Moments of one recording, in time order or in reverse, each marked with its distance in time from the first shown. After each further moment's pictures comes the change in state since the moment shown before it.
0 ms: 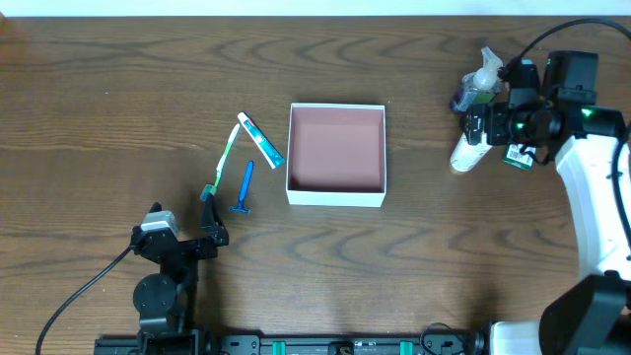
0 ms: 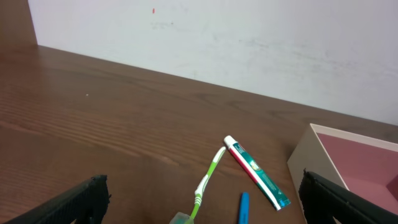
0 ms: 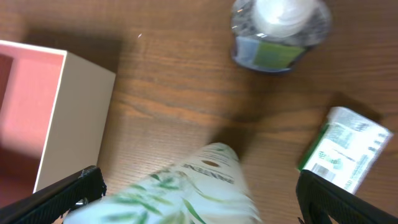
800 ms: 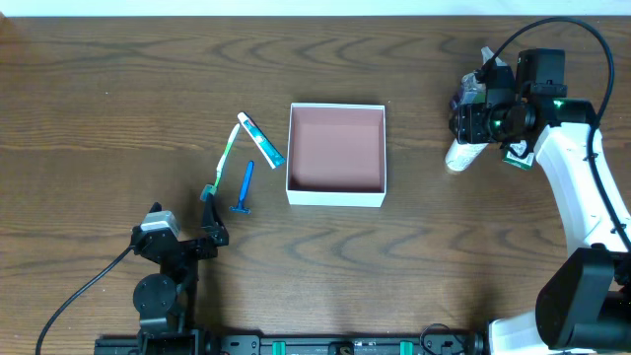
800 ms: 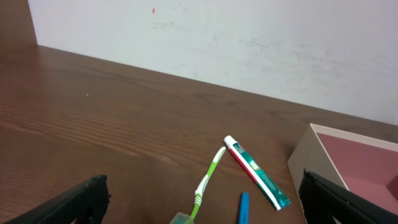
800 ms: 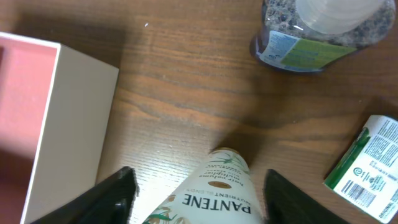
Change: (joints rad) left arm 0.000 0.000 0.000 0.000 0.000 0.000; right arm 0.060 0.073 0.000 0.035 0.022 0.029
